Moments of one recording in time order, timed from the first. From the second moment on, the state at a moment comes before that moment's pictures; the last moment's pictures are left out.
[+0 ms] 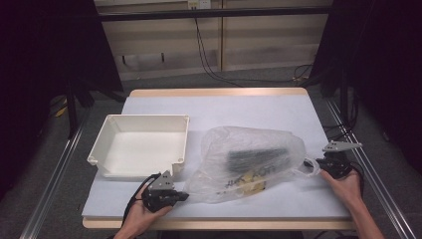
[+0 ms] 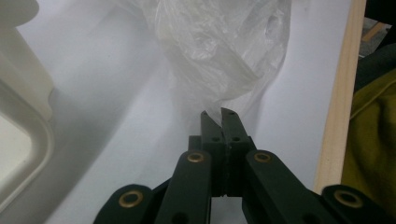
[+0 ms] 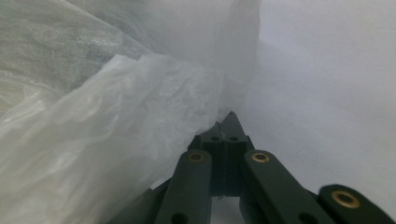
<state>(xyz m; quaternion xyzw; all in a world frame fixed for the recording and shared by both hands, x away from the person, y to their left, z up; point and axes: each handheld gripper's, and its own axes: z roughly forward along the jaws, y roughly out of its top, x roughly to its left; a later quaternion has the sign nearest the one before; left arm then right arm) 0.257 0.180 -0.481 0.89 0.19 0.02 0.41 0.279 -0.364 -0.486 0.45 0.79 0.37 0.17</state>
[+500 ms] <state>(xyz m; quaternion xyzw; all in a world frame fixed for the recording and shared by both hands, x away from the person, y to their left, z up) 0.236 0.188 -0.461 0.86 0.18 0.04 0.48 0.247 -0.363 -0.458 0.43 0.77 0.44 0.20</state>
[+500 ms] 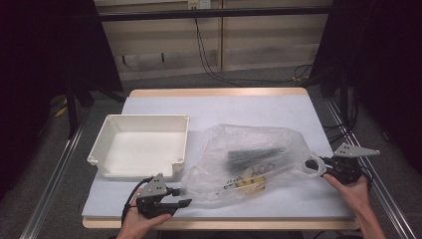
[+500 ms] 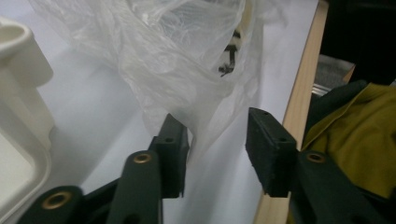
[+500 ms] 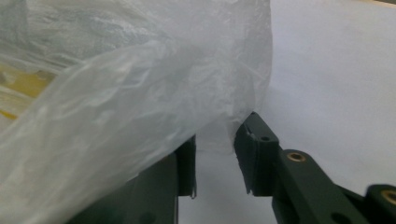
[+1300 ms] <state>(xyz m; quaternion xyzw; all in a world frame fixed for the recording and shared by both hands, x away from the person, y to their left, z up) 0.246 0.182 -0.409 0.82 0.18 0.08 0.55 0.196 -0.398 -0.419 0.44 0.71 0.48 0.26</state>
